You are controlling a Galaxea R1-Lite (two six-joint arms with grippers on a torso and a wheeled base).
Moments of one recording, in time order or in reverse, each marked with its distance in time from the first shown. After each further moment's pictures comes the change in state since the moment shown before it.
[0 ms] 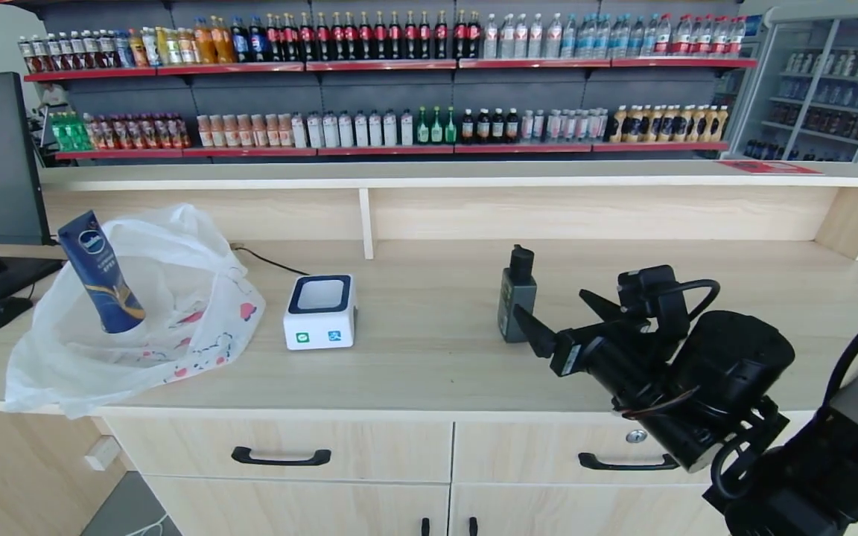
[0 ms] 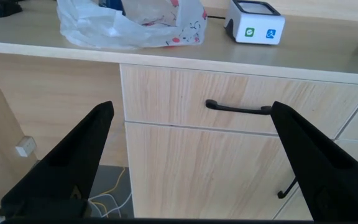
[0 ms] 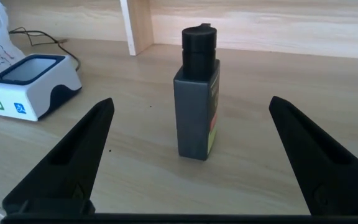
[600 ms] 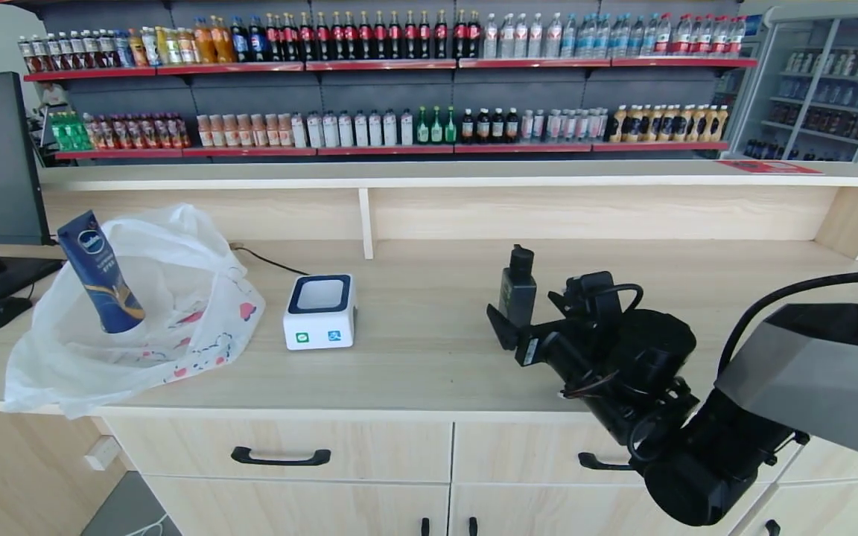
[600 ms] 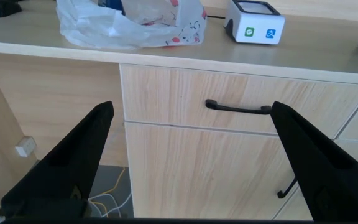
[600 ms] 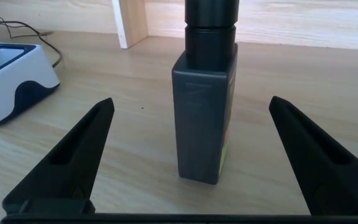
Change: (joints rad) left arm 0.000 0.000 0.000 0.000 0.000 0.000; right arm -0.016 0.205 -0.203 0.000 -0.006 -0.005
